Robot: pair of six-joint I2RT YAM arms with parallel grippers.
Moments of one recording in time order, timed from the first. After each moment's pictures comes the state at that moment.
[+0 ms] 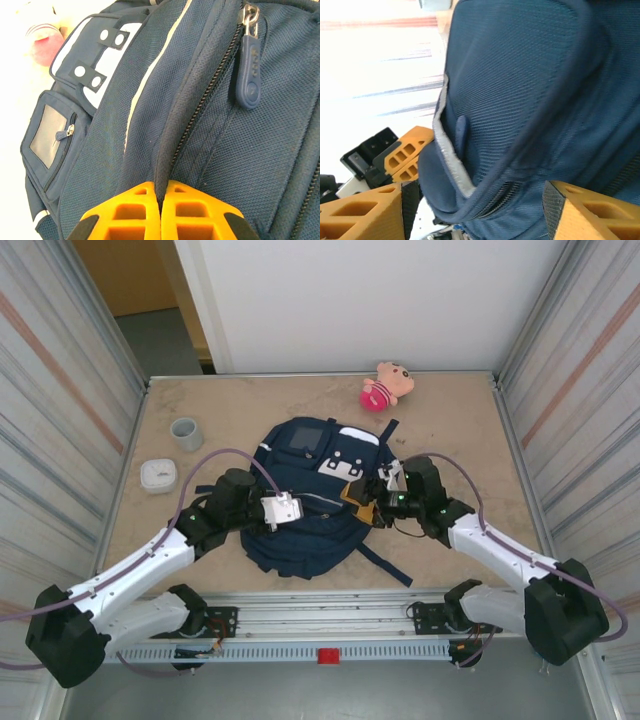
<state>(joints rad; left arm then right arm) -0.68 0.99 0.66 -0.31 0.20 0.80 0.51 1.12 0.57 0.01 -0.67 1.23</state>
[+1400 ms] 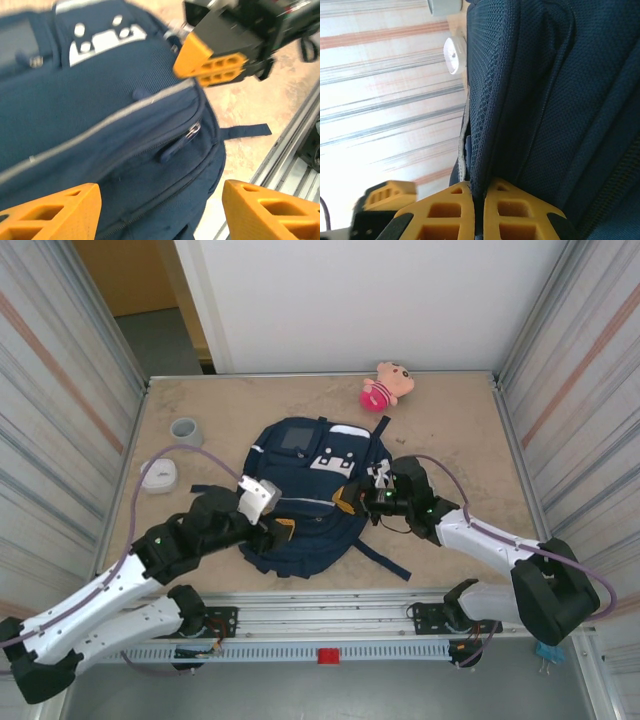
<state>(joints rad) -0.89 0.79 0.76 -0.60 0.01 -0.26 0.59 1.23 0.58 0.20 -0.62 1.39</state>
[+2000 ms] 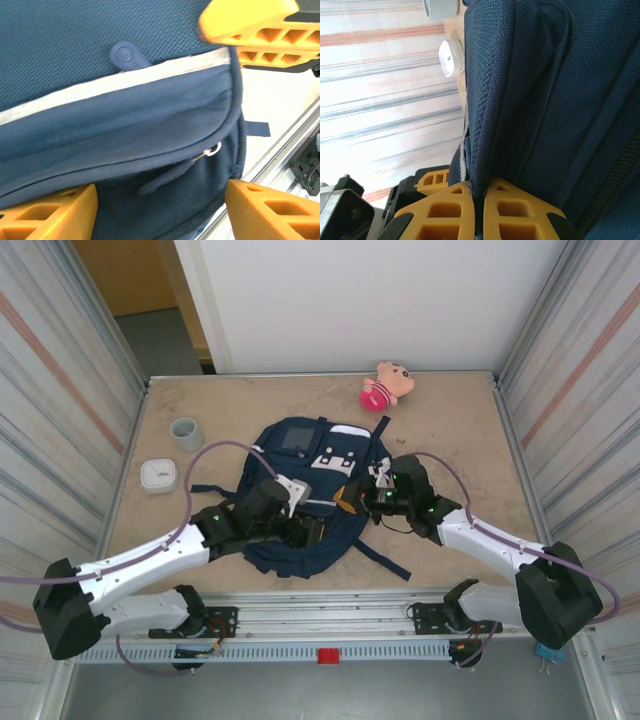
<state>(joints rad) -0.95 1.11 0.79 -0.45 0.06 -0.47 0.60 1.21 0.60 0.13 -0.59 1.35</state>
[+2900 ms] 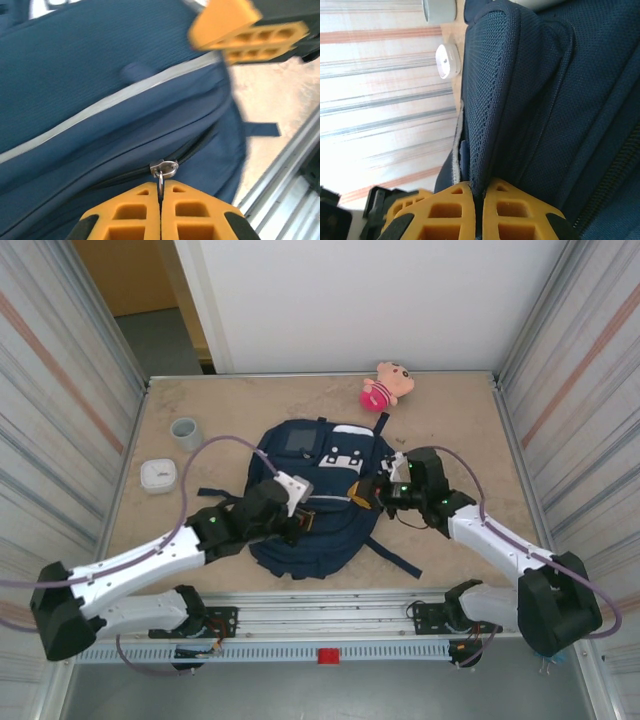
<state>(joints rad) -0.96 1.04 0.80 -0.47 -0.06 -0.39 0.42 1.17 0.63 -0.04 -0.73 1.16</state>
